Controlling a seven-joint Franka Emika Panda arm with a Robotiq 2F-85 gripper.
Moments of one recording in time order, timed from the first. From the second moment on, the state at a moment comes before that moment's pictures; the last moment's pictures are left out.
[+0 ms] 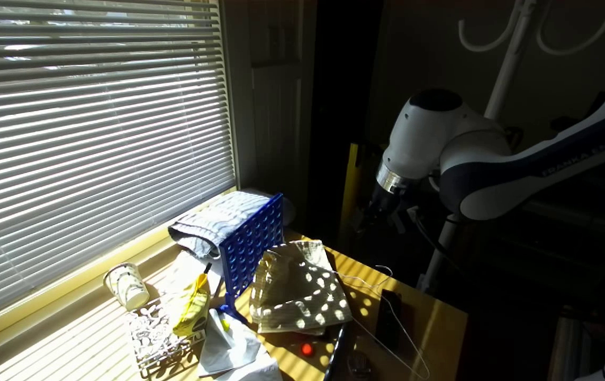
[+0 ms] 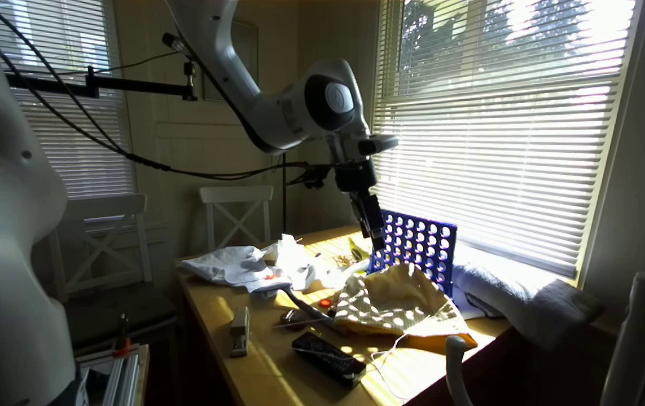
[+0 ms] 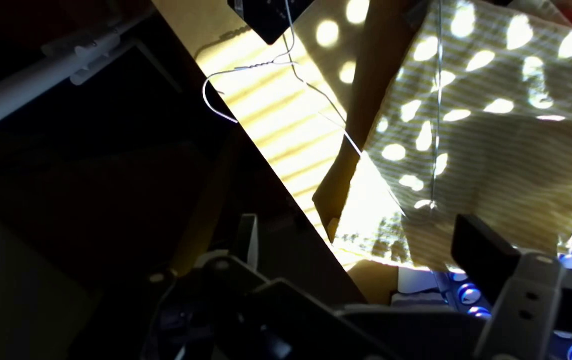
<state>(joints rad) -0.01 -0.10 0.24 -2.41 -0.37 2.49 0.87</state>
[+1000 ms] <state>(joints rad) 0.04 -0.10 0.15 -2.30 -0.21 2.22 0.43</state>
